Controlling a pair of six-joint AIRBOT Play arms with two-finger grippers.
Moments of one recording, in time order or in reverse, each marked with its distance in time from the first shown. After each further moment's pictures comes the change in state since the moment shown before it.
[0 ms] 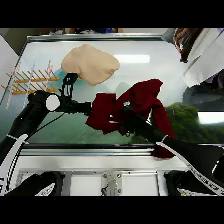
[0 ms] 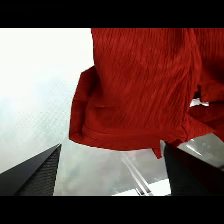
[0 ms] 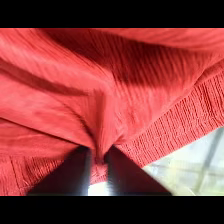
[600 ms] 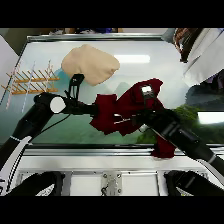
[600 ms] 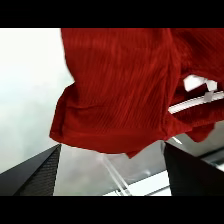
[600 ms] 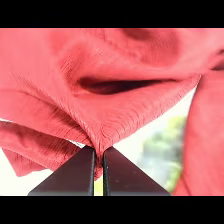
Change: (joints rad) left arm -0.089 -0.004 0.000 -0.077 0.037 -0.008; right arm -0.070 0.447 0.000 0.017 0.141 -0.123
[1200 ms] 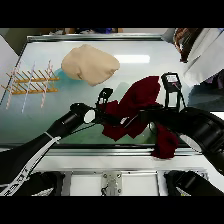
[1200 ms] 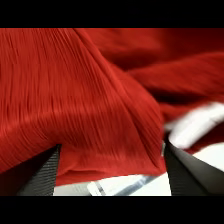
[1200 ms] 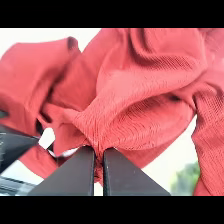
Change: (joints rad) left arm -0.242 -0.200 0.000 -0.021 0.176 -0.087; right arm -0.009 0.201 0.117 0.110 0.071 -0.024
